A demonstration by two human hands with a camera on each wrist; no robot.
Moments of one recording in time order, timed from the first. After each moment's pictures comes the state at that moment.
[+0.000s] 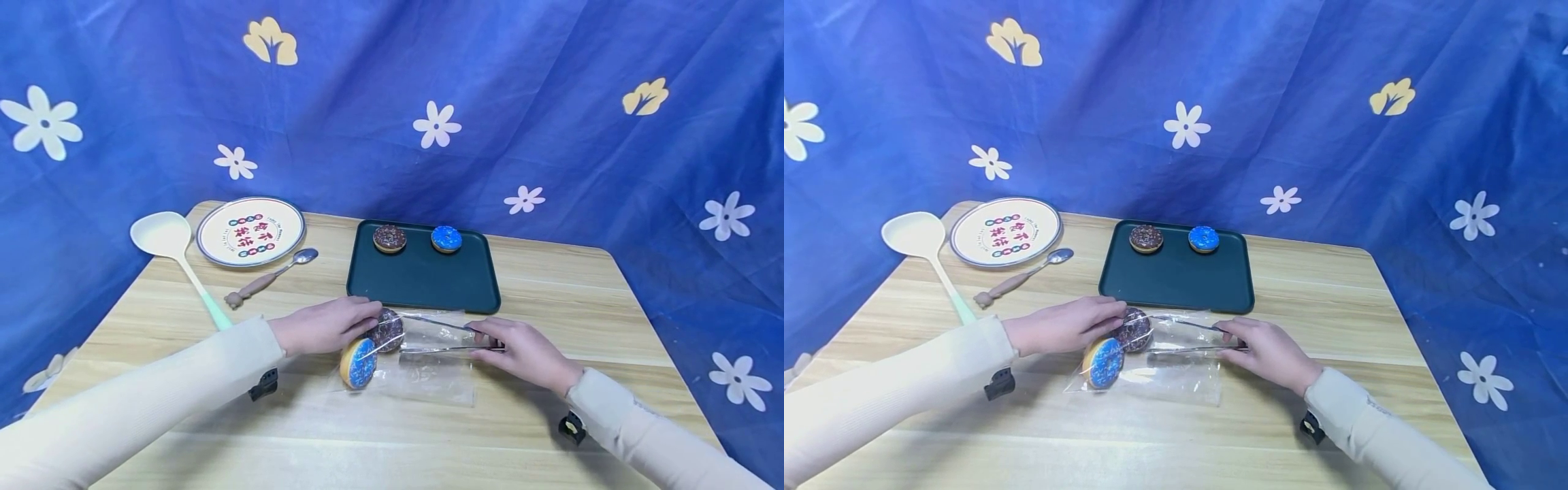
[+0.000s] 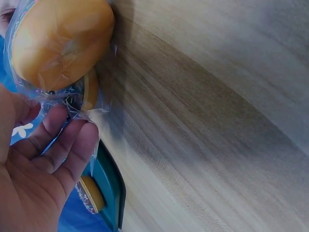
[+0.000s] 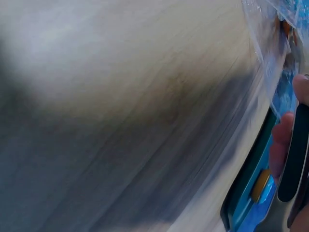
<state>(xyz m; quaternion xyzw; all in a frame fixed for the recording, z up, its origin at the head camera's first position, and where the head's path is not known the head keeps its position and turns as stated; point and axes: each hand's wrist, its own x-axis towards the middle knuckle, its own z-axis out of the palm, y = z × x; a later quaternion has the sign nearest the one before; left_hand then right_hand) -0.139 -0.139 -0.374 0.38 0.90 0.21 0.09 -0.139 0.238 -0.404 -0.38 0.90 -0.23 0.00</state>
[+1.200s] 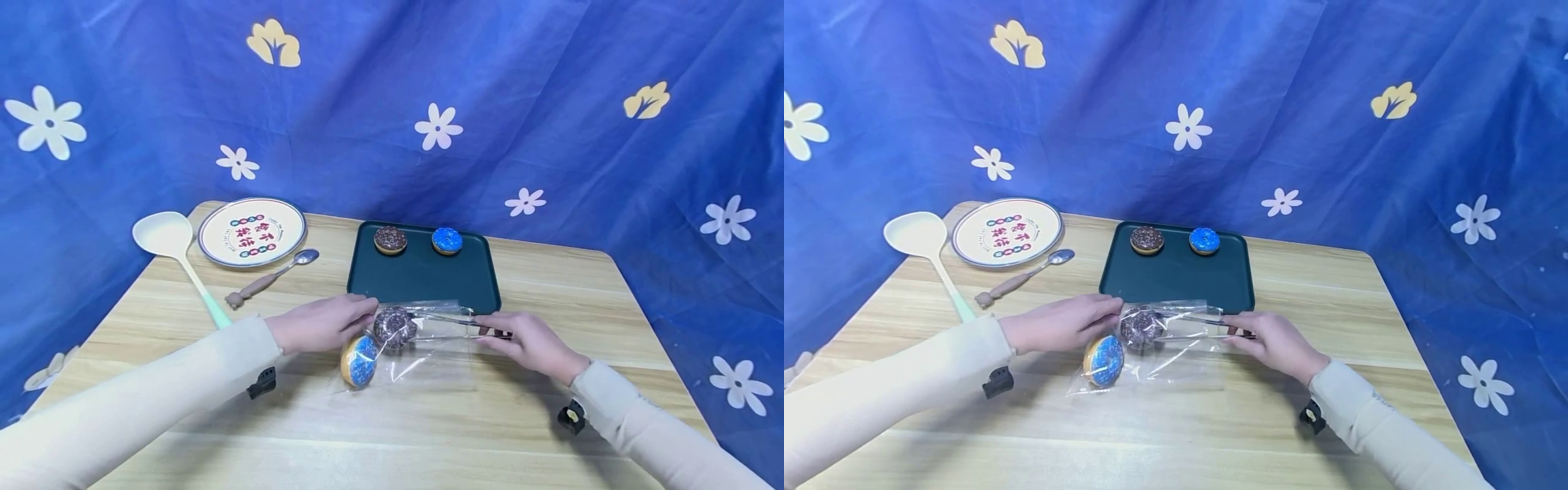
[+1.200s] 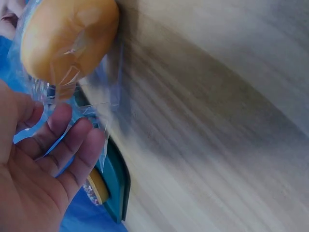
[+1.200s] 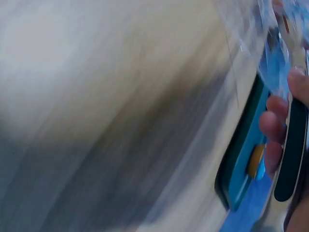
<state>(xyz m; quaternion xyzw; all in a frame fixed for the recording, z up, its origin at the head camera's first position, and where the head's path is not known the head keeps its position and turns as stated) -0.138 -0.144 -0.371 0.37 0.90 0.21 0.08 -0.154 0.247 -0.395 -0.38 0.90 -0.23 0.00</state>
